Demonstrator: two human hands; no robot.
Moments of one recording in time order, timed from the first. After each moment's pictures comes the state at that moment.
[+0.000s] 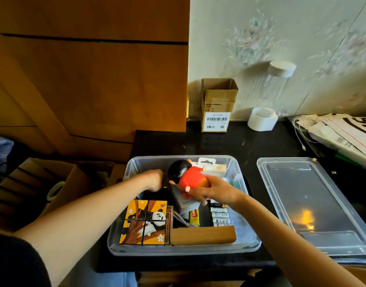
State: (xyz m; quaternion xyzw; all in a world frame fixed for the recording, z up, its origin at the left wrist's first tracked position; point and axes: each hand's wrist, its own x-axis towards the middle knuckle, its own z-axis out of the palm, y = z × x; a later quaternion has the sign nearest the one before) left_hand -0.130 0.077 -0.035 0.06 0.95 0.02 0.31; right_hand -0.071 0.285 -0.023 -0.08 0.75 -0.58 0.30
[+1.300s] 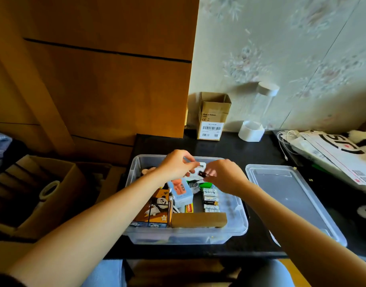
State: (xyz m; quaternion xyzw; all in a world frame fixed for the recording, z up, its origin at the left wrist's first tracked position) left_hand -0.080 0.126 0.034 0.08 0.88 0.46 0.11; right_hand -0.056 0.294 0.035 -0.12 0.98 -0.14 0.01
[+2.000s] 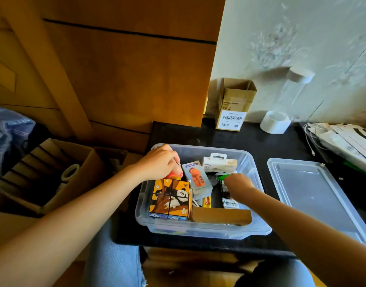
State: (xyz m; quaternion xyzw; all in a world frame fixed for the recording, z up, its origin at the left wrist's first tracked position) left_hand -0.082 0.030 0.004 0.16 0.97 0.18 0.09; right_hand -0.072 0.286 -0.044 -0.12 0.96 0.16 0.17
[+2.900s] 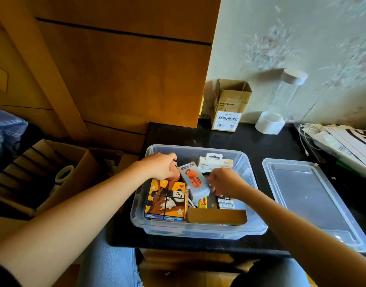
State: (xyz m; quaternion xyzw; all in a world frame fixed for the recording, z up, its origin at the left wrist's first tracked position) left_hand -0.091 0.045 0.005 0.13 0.96 0.11 0.20; right_hand -0.073 0.270 -0.025 -0.10 0.97 -0.15 0.17
